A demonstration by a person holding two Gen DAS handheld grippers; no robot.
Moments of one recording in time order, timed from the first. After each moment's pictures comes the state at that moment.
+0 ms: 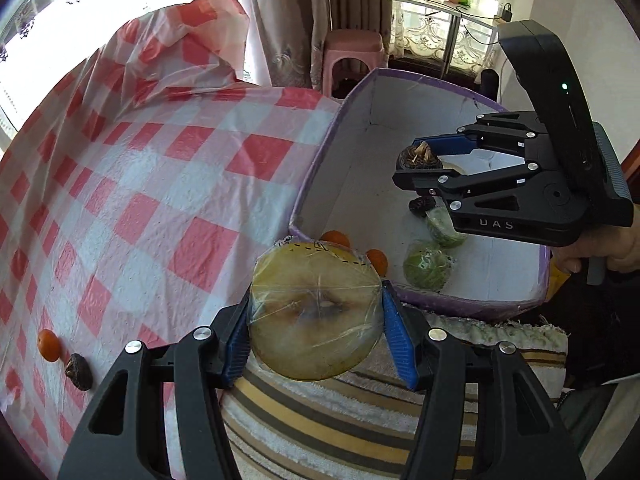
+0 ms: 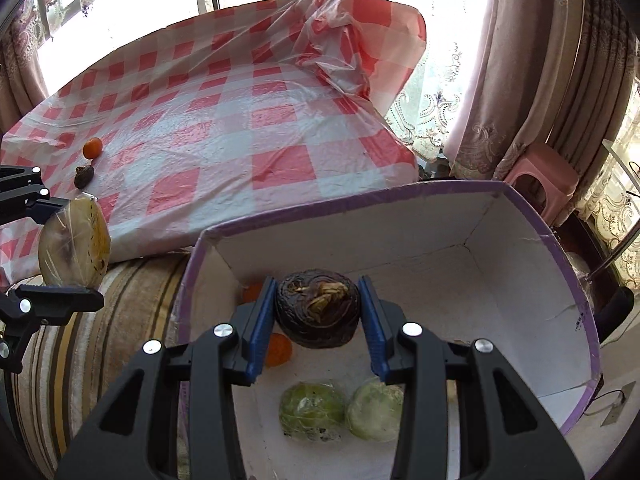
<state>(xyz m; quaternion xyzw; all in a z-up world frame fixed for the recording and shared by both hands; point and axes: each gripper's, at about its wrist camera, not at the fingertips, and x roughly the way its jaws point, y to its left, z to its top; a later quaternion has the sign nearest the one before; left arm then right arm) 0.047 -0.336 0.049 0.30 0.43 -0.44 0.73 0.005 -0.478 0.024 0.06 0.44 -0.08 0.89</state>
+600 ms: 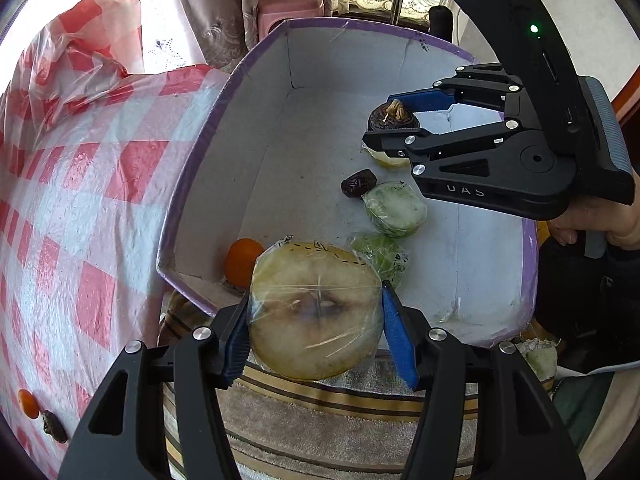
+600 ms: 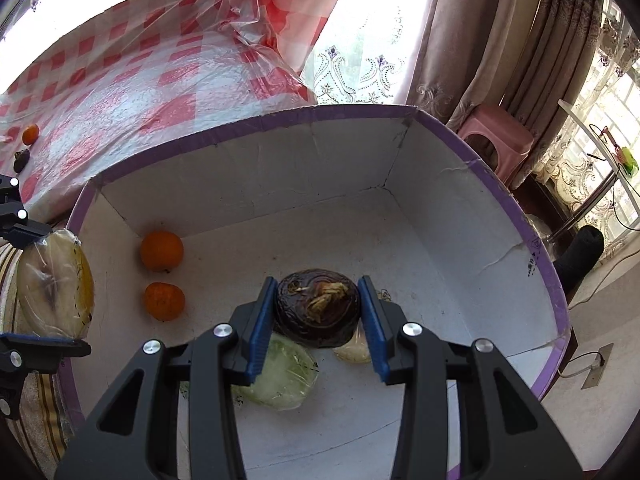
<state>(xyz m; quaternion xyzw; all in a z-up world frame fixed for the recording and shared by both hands) 0.019 -0.407 0.003 0.36 0.47 -0.49 0.65 -0.023 -0.529 -0.013 0.05 0.48 -0.15 0.86</state>
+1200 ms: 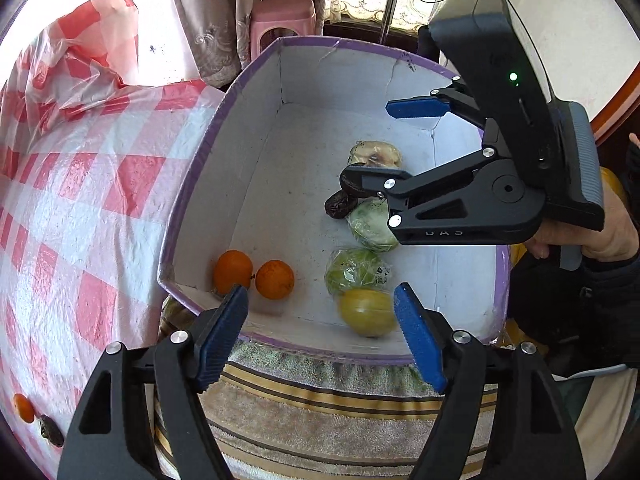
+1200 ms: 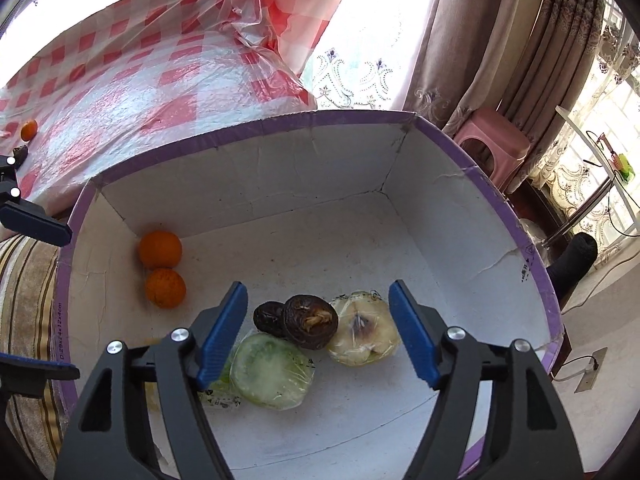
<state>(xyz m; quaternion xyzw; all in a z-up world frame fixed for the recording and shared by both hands) 0.024 -0.408 0.023 0.33 0.46 -0.51 0.64 -0.019 -0.523 -0.007 0.04 0.48 -0.16 0.86</state>
